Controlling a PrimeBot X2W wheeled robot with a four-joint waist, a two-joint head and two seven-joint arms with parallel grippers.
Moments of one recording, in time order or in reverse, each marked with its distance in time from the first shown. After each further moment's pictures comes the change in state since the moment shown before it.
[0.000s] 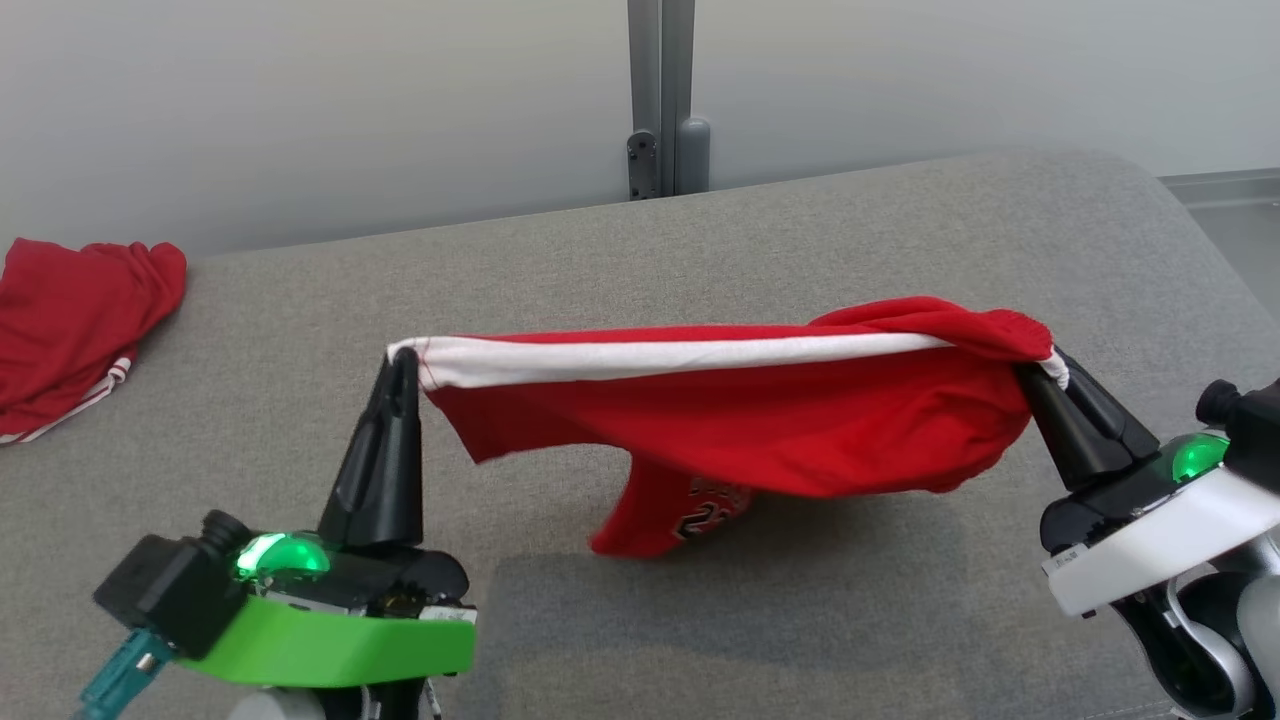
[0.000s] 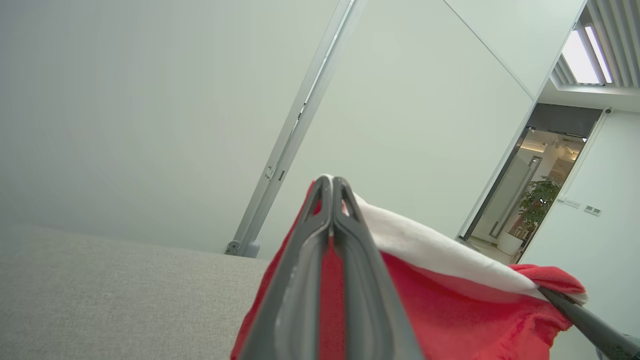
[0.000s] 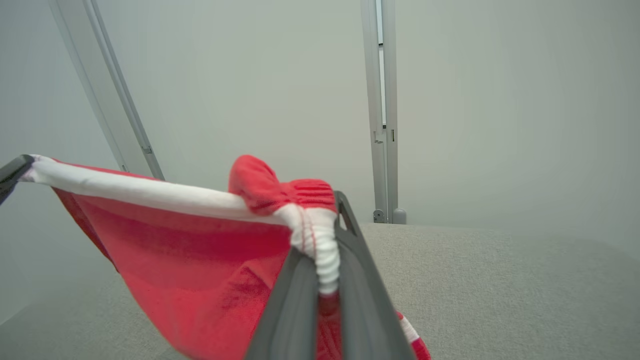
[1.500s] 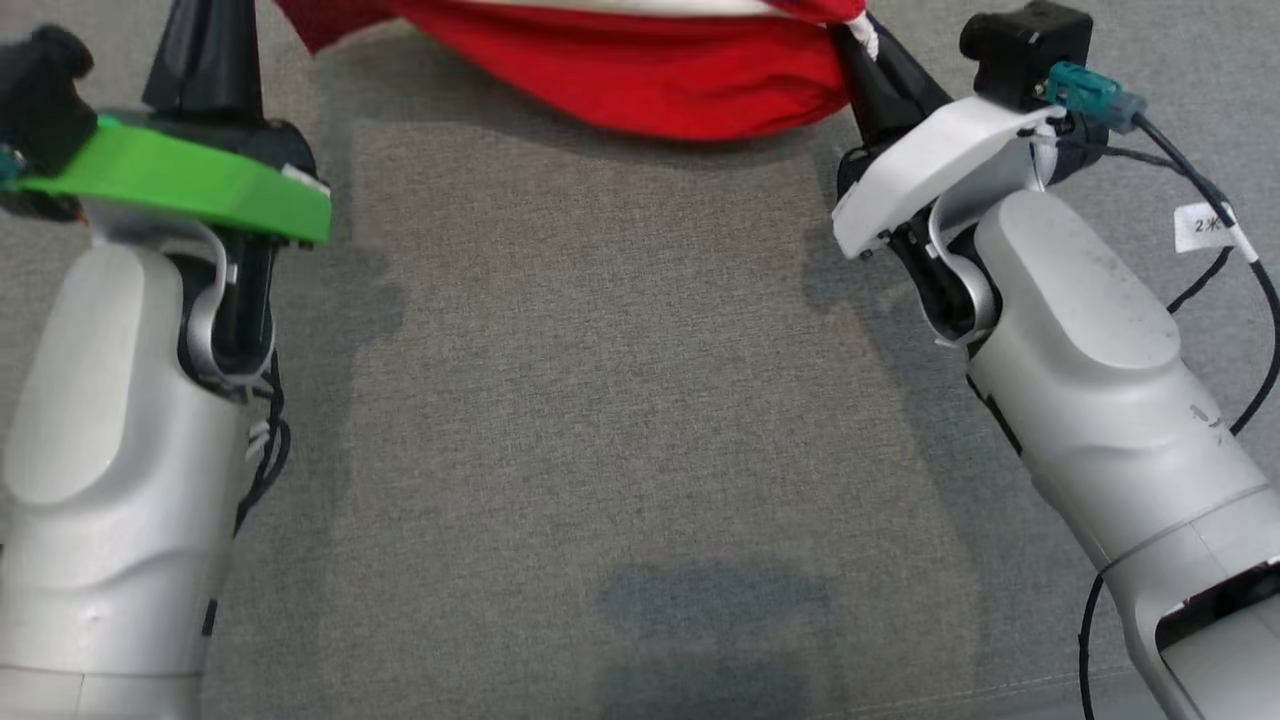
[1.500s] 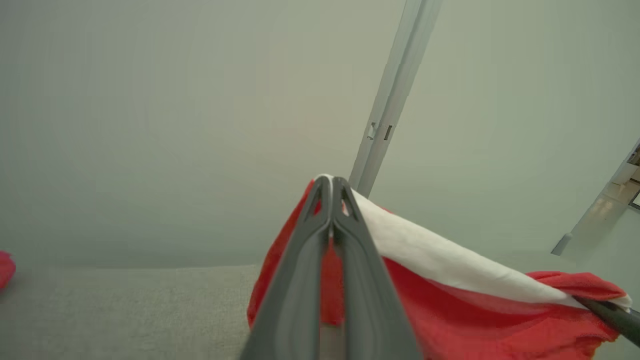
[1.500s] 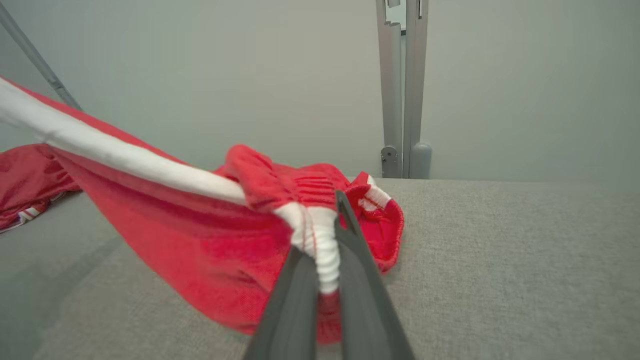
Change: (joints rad) left arm -0.816 0.149 -0.007 0.667 0.020 -0.074 -0.054; right arm -0.905 0.264 0.288 0.989 -0.037 0.000 -0.251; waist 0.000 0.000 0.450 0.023
